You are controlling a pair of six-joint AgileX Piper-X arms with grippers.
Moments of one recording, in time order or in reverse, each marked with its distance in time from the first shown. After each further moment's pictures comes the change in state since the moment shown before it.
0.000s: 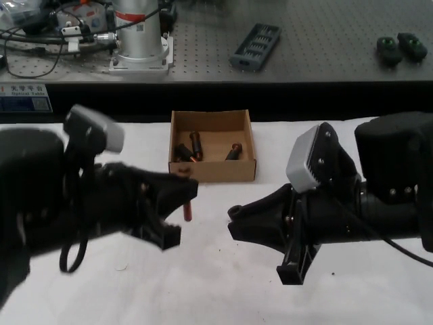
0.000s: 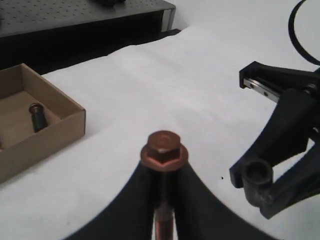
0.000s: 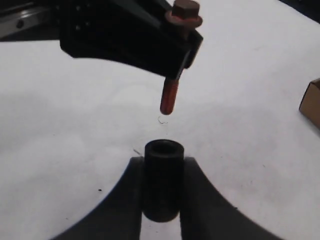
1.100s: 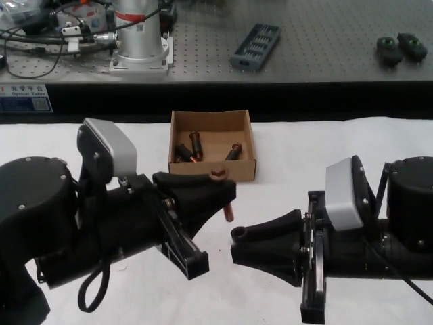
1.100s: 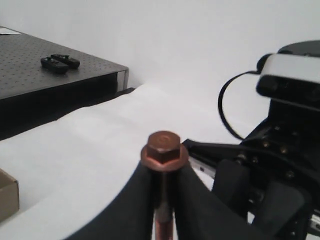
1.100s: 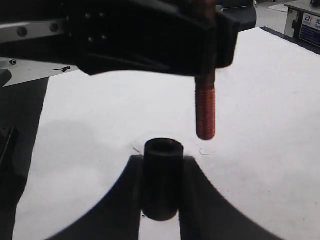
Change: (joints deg) left arm -8.6 0.2 4.3 -21.1 0.8 -7.1; right arm 0.0 -0.9 12.4 -25.1 -10.2 9.5
